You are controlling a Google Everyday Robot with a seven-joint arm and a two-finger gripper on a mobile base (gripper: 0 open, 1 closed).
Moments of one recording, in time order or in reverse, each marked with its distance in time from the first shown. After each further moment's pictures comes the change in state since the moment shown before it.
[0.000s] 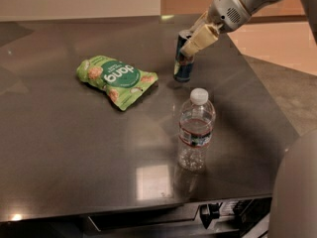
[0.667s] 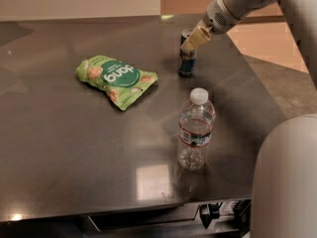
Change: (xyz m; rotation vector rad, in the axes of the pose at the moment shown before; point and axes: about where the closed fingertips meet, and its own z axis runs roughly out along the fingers) arm 0.023 -0.069 0.025 0.192 0.074 0.161
